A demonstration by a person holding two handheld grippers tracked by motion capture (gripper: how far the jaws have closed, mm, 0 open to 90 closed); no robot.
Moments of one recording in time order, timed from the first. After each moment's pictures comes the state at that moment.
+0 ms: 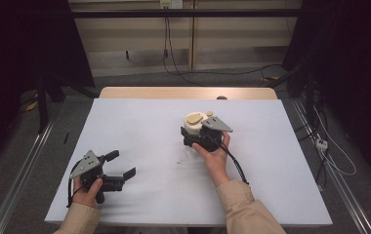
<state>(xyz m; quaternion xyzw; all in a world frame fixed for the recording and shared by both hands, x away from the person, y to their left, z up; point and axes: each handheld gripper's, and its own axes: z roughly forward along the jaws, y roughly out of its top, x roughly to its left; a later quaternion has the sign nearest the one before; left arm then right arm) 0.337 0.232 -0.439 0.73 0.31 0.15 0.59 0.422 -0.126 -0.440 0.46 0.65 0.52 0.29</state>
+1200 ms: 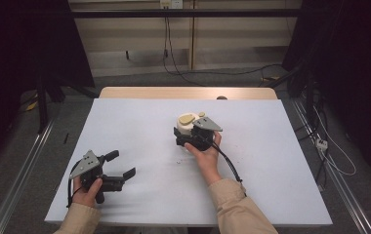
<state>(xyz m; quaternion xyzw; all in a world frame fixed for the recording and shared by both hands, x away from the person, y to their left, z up) 0.337 0.232 -0.439 0.72 0.31 0.15 0.59 0.435 -0.104 -0.454 0.46 0.66 0.52 0.28</state>
